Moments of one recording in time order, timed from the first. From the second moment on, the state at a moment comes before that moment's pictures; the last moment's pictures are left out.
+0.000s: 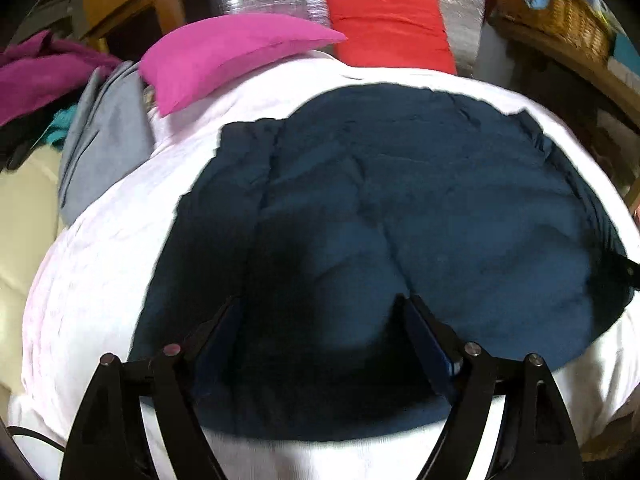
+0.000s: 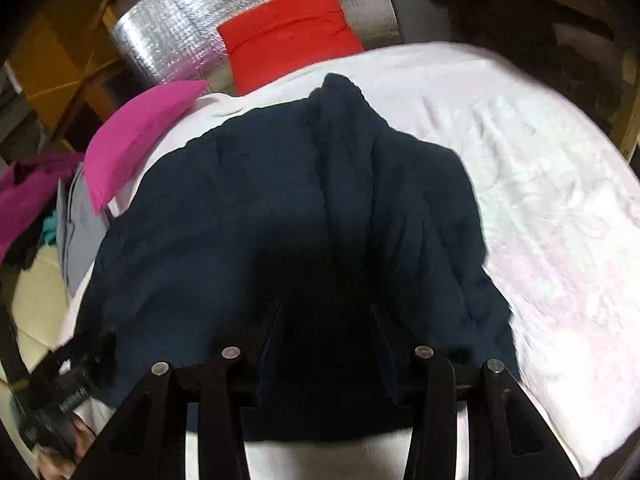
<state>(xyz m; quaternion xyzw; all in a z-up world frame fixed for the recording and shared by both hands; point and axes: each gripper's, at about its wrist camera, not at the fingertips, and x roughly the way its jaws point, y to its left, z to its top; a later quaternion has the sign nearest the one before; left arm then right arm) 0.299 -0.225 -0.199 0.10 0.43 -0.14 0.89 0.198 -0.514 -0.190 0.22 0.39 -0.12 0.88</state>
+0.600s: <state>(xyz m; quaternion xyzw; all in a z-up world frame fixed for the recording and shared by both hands) 0.102 -0.152 -0.042 0.12 0.23 -0.05 0.96 0.011 -0.395 -0.057 0.13 0.26 -0.12 0.95</state>
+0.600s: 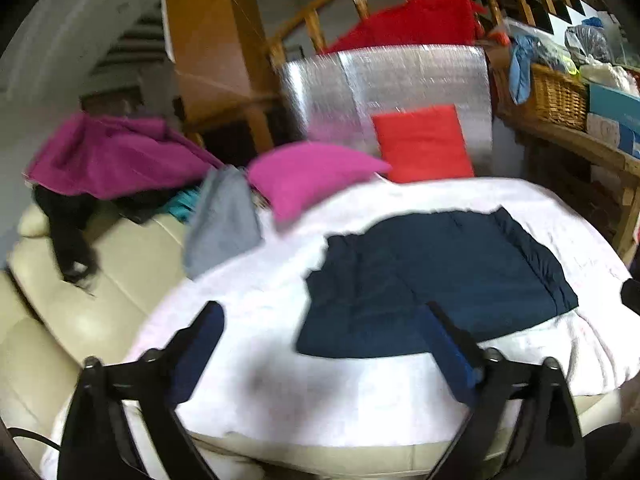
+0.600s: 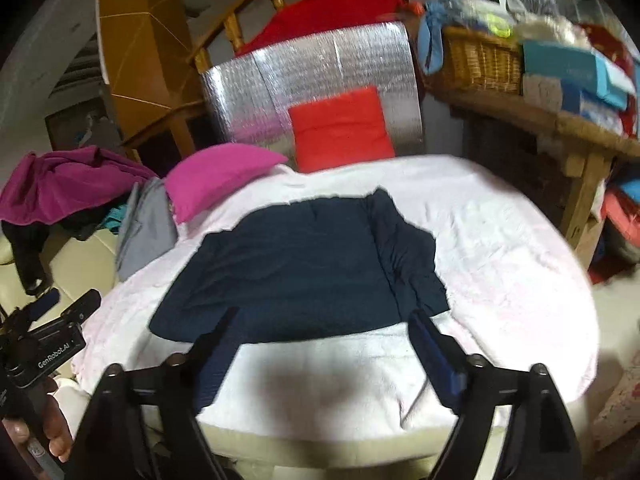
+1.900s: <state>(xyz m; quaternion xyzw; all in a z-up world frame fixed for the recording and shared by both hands) 0.004 -0.080 0.044 0.03 0.15 -0.06 0.99 -0.072 -0.325 0.005 0.12 0.21 -0.15 0.96</state>
